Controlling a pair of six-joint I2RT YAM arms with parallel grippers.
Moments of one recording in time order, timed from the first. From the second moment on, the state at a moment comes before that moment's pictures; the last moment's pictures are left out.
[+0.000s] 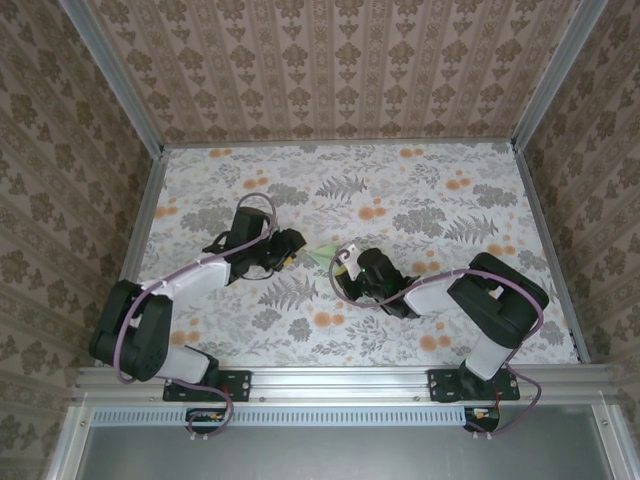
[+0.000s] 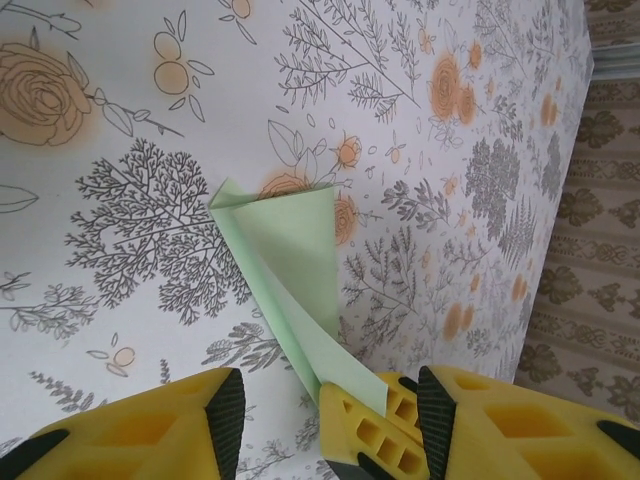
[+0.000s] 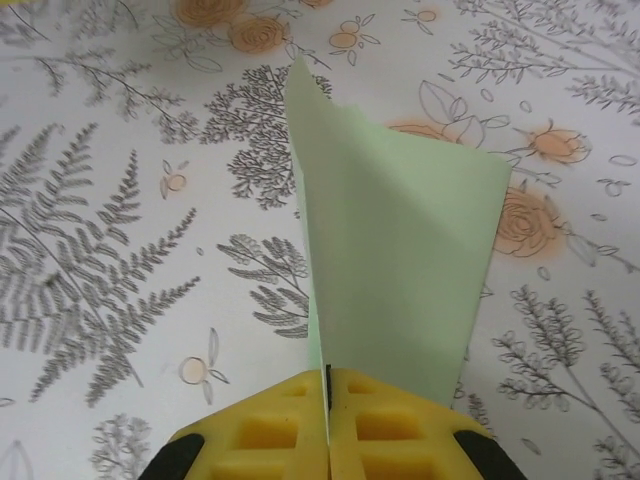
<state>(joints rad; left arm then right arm) -0.48 1.40 0.71 -0.06 0.43 -1.04 0.75 1.69 0.56 0.51 -0.04 0.08</state>
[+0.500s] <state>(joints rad) -0.59 1.41 0.61 0.06 0.42 -0.98 0.72 1.78 0.62 0.52 -0.24 0.36</state>
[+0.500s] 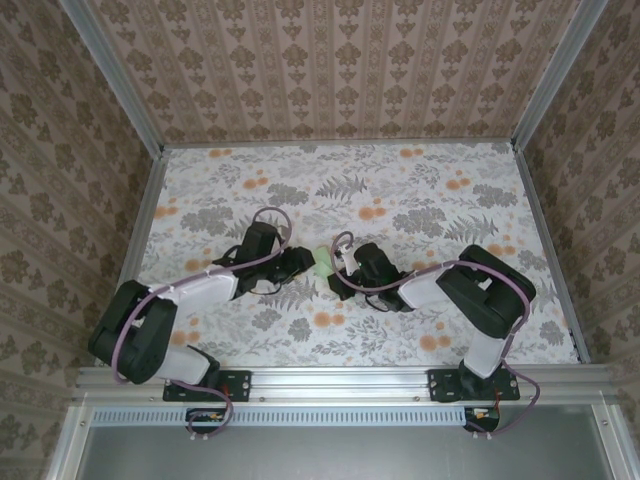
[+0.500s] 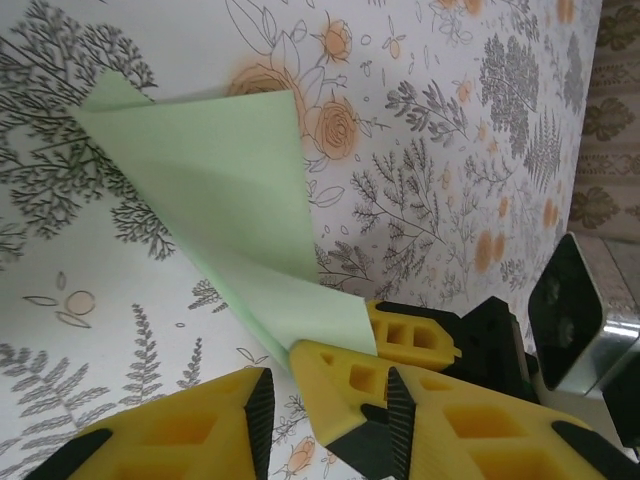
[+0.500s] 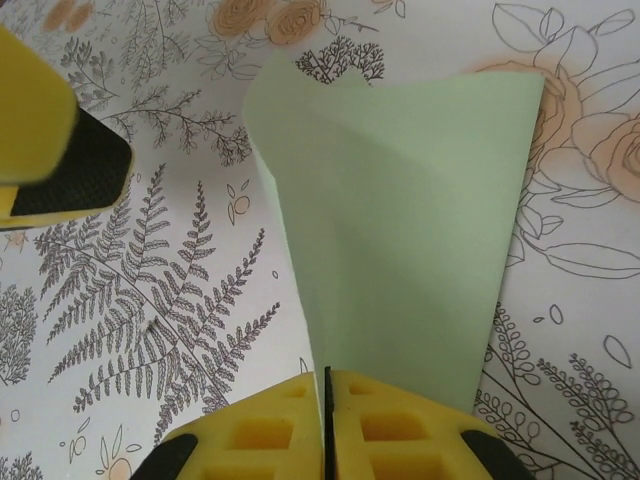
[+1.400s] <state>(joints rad) -0.61 1.60 0.63 0.21 0.48 -0.98 0.65 1.82 0.63 0.55 -0.39 0.58</state>
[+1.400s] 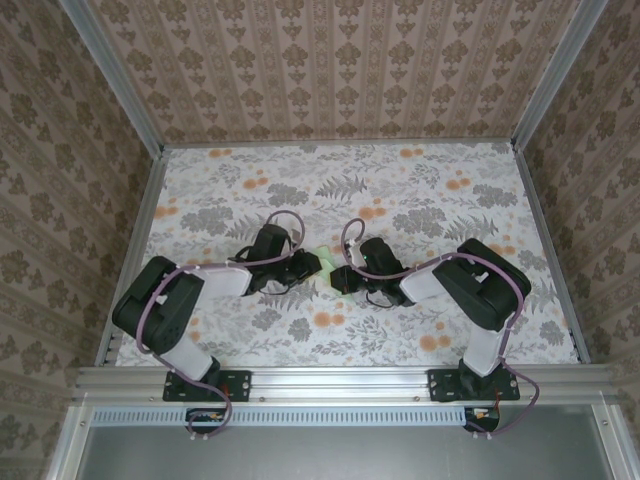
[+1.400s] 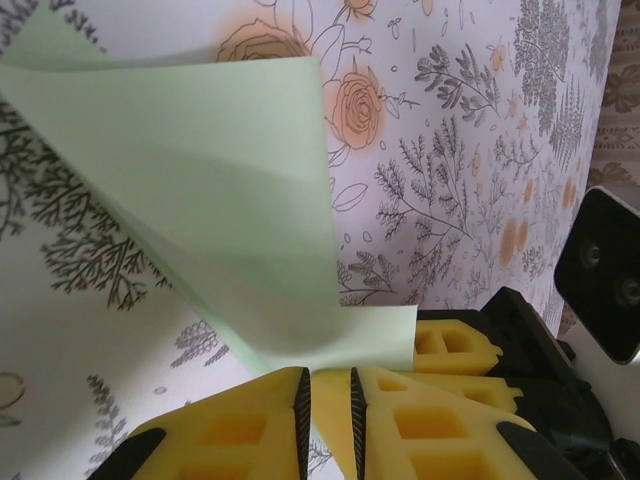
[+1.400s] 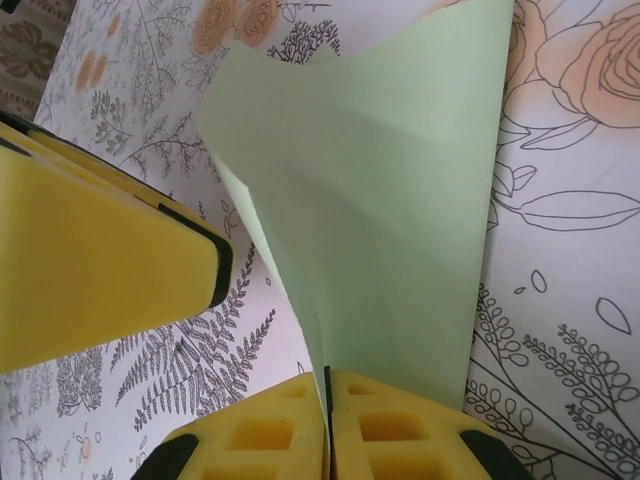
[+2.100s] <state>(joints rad) -0.61 1.71 0.66 0.27 0.50 -0.98 0.63 1.82 0.68 0.45 -0.45 0.62</state>
